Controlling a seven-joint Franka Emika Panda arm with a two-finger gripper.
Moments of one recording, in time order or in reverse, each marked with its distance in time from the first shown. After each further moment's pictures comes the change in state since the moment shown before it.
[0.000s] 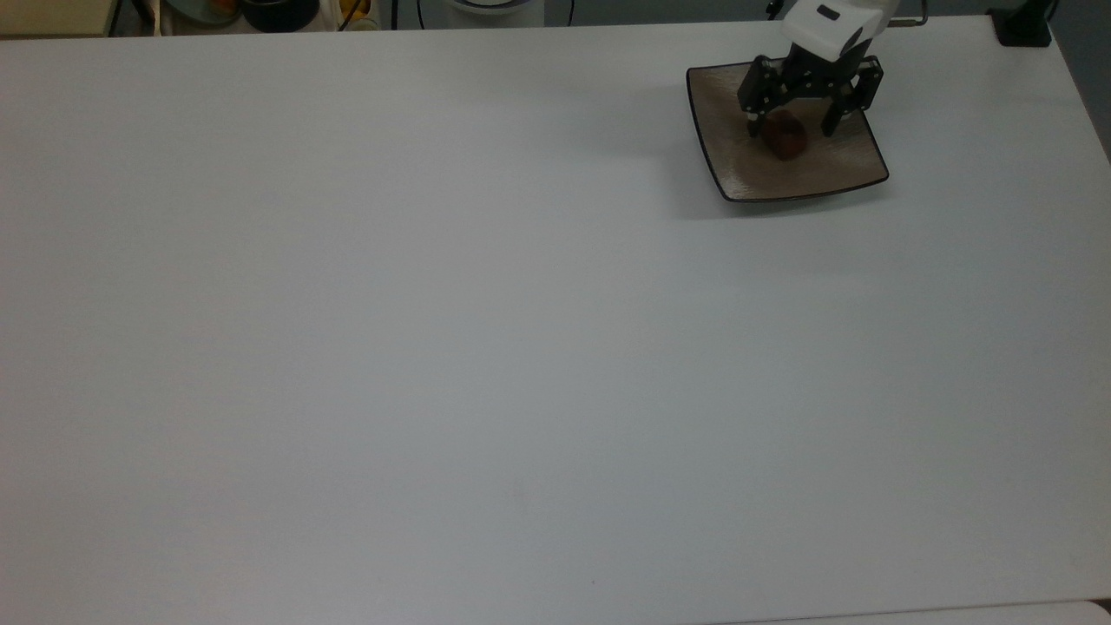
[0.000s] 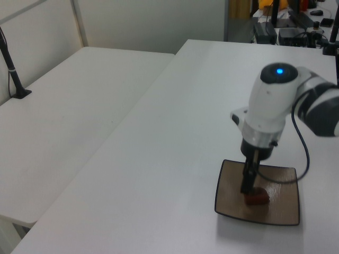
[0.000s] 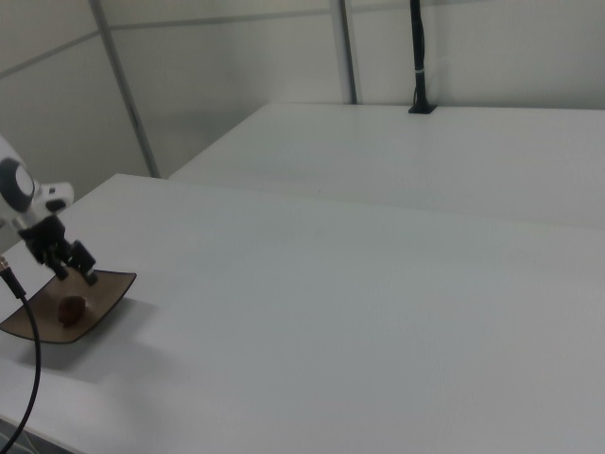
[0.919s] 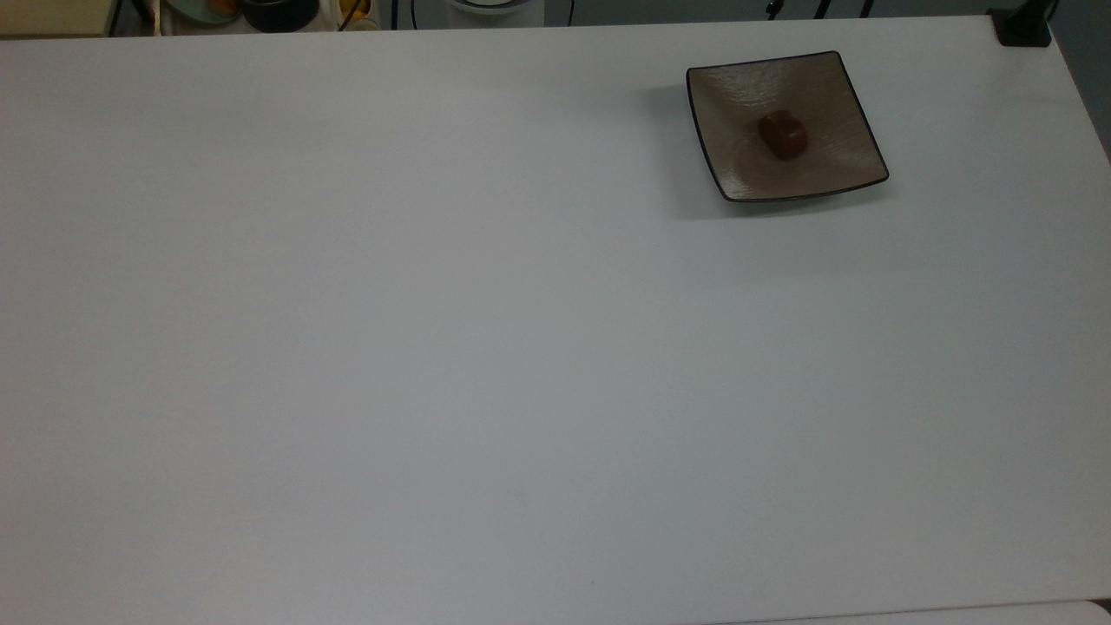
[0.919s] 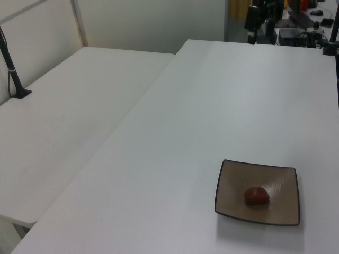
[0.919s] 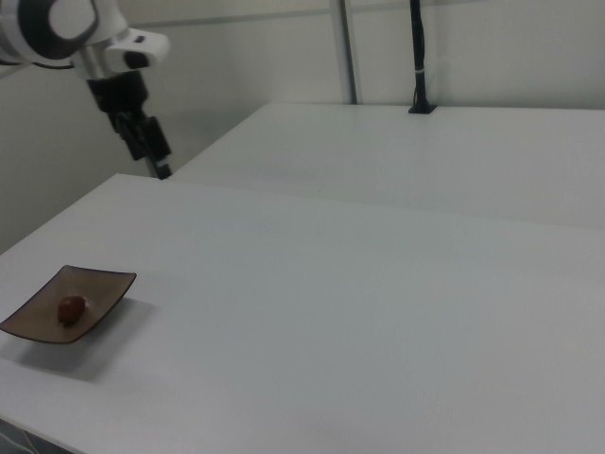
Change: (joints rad) arm -0.401 -0.343 -0.167 0.274 0.283 -0.552 -0.275
